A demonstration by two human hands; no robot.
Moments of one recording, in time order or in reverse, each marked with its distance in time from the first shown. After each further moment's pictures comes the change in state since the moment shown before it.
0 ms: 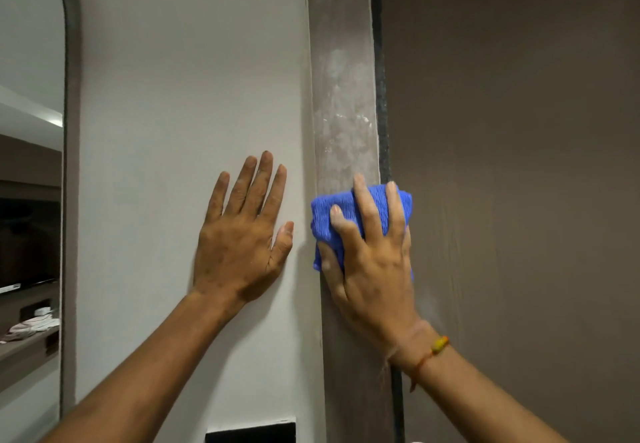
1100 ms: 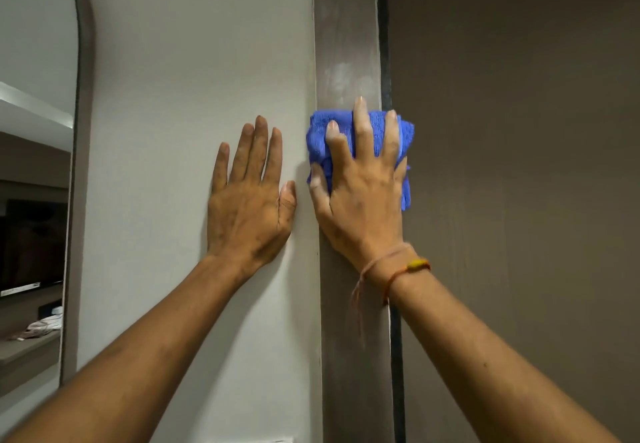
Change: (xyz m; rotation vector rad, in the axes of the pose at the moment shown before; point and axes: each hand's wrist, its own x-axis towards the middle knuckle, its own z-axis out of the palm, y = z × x) left_hand 0.051 -0.001 -0.006 -0.039 0.055 -0.143; right_hand 0.094 -0.005 0.000 -0.056 0.086 0.014
